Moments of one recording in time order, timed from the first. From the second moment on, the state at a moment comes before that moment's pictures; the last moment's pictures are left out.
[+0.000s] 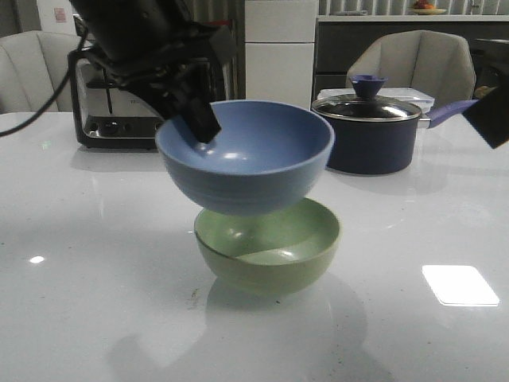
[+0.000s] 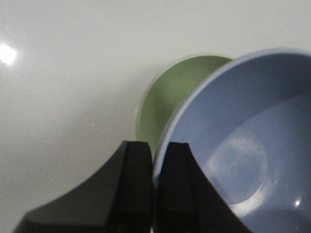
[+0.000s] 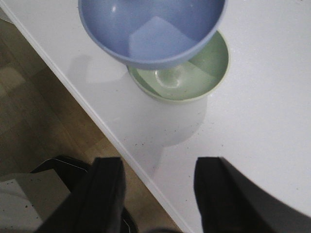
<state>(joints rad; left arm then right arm) -0.58 1.73 -1.38 -0.27 0.82 0.28 0.50 0.87 -0.72 0.32 0.72 -0.43</state>
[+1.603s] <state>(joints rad) -0.59 1.40 -1.24 -0.16 0.76 0.28 0.34 0.87 -0.72 0.31 0.77 -0.40</state>
